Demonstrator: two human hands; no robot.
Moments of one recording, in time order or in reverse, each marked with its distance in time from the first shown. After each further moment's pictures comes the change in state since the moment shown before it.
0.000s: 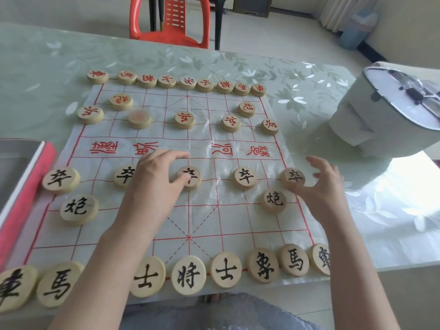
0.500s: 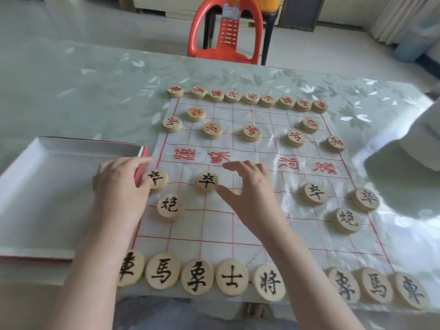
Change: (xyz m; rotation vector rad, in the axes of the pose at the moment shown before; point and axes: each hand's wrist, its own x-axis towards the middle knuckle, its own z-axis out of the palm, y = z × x) left_hand -0.015 -0.118 -0.098 0.224 0.292 -0.231; right_hand -0.081 -0.160 0.120 0.006 -0.291 -0.549
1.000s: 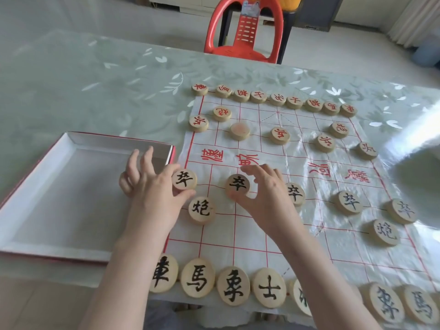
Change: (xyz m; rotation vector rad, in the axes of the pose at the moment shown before) left_hand -0.001 -0.015 0.011 0.133 -0.113 -0.007; right_hand 0.014 -0.012 0.031 -0.095 -0.059 0.046
